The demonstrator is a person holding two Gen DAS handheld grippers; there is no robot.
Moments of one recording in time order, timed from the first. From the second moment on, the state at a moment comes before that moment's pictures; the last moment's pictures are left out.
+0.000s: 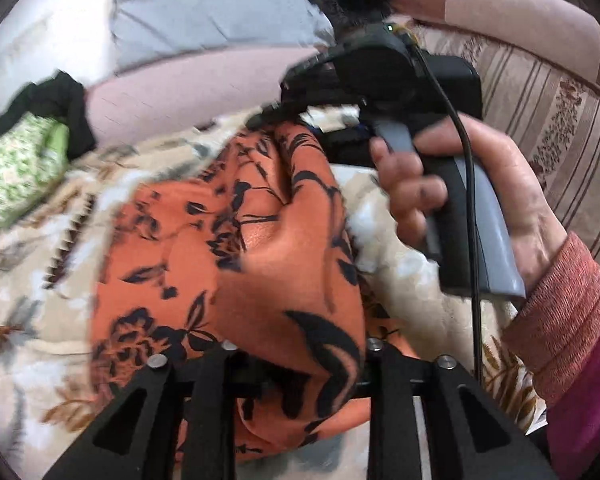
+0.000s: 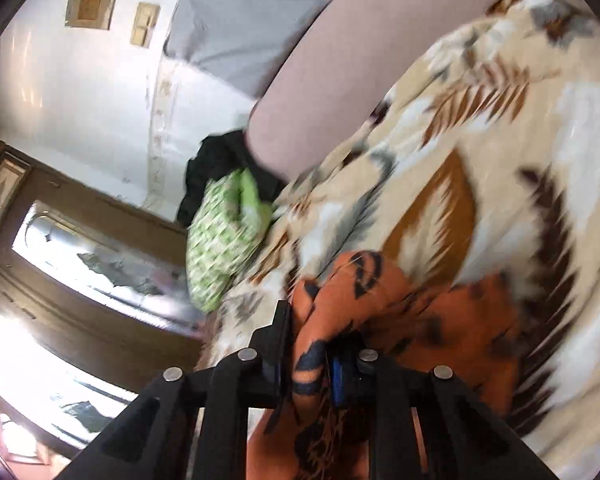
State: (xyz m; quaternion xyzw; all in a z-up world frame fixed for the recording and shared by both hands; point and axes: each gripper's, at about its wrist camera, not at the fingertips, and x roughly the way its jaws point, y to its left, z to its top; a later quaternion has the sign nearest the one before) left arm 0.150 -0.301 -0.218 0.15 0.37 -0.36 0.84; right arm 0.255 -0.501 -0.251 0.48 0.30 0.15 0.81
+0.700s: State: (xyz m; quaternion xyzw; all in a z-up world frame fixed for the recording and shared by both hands) left arm 0.161 -0.221 -0.201 0.16 0.34 -0.33 0.87; right arm 0.206 -0.517 -0.244 0.45 0.33 0.11 0.82
